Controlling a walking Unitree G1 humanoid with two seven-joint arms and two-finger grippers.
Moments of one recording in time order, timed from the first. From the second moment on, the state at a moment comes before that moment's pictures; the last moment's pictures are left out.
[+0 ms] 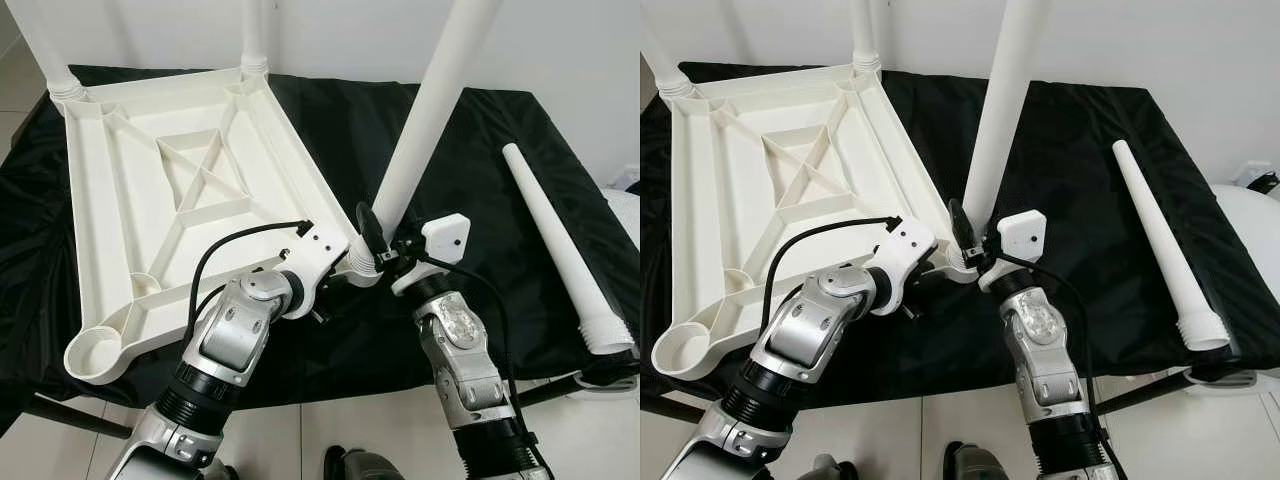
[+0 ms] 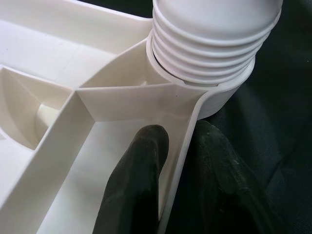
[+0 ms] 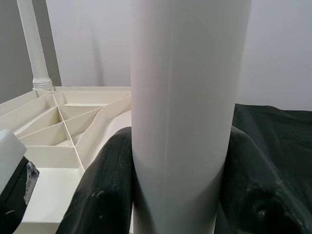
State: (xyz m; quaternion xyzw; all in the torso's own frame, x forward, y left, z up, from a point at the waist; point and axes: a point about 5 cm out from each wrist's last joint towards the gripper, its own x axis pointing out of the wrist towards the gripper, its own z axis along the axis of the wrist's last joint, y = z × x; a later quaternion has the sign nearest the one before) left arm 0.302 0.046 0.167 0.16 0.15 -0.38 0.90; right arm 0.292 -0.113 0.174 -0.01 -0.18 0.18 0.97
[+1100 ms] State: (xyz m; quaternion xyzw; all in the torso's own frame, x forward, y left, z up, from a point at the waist) left arm 0.304 0.044 0.167 0.14 0.16 -0.38 0.90; right arm 0.288 -0.106 0.173 0.01 -0.18 0.11 0.98
